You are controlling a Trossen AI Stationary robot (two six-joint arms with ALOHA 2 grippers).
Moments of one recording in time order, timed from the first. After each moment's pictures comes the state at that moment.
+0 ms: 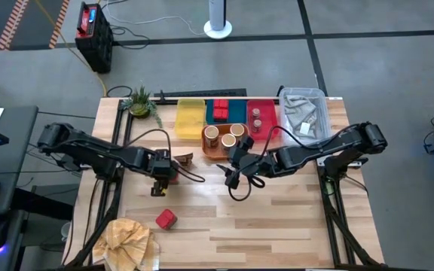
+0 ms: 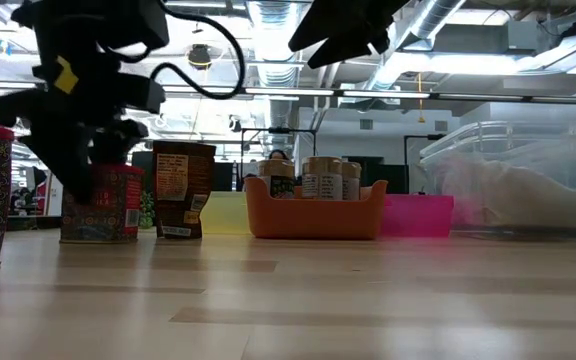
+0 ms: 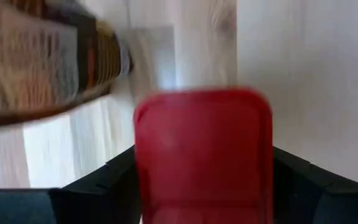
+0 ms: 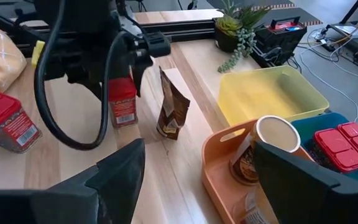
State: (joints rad) left arm -0.15 1.32 0.76 -0.70 -0.17 -0.08; right arm 0.22 1.56 1.20 -0.23 0.57 0.23
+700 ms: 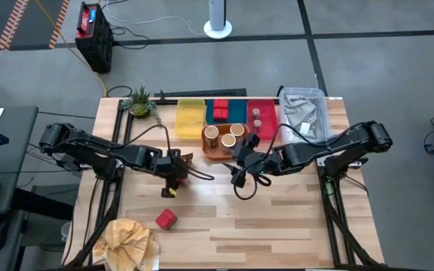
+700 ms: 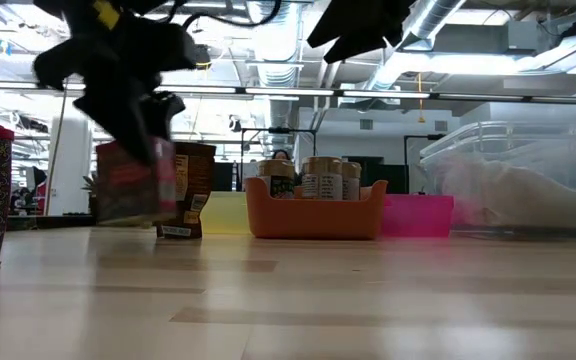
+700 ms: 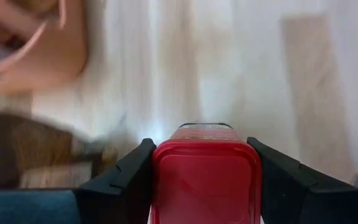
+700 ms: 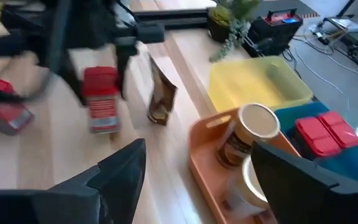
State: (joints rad) left arm -0.15 1.33 0.86 -0.52 -0.12 -0.02; right arm 0.21 1.49 1.20 -0.34 0.57 0.23
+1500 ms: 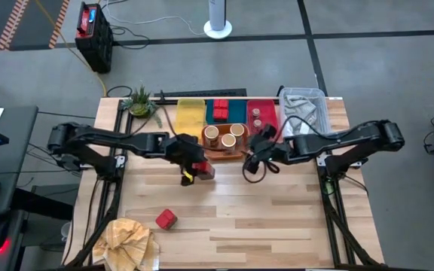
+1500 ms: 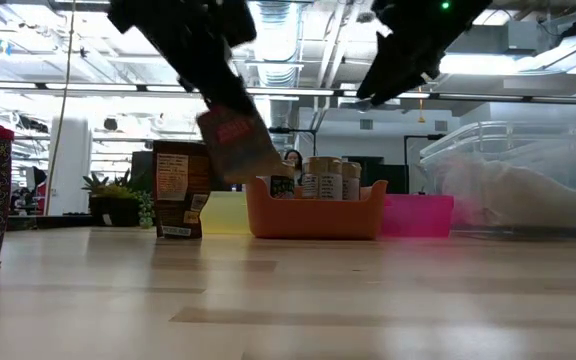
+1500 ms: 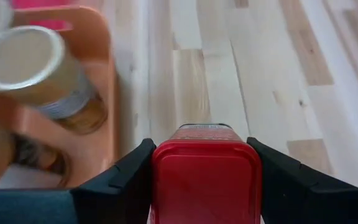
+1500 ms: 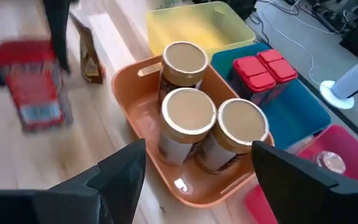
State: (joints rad) left arm 0.03 1.45 1.00 -0.26 0.05 0.07; right arm 0.10 1.31 0.99 -0.43 0.57 0.29
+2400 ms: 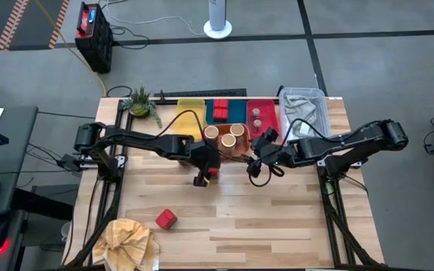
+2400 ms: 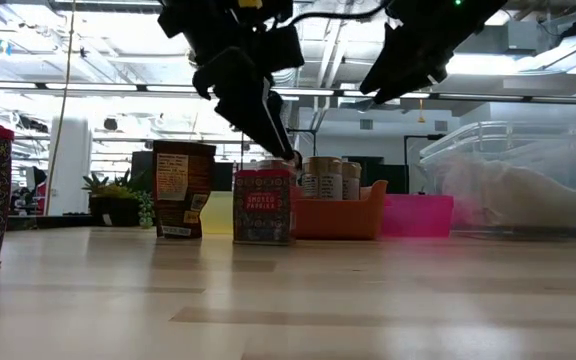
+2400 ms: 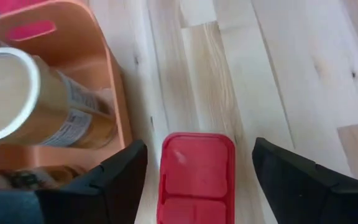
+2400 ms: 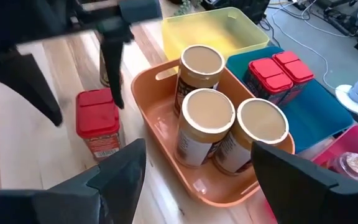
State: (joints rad) left arm 0.02 1.70 1.25 -0.43 -0.02 0.23; right arm 0.13 1.28 0.93 -0.35 0.58 0.32
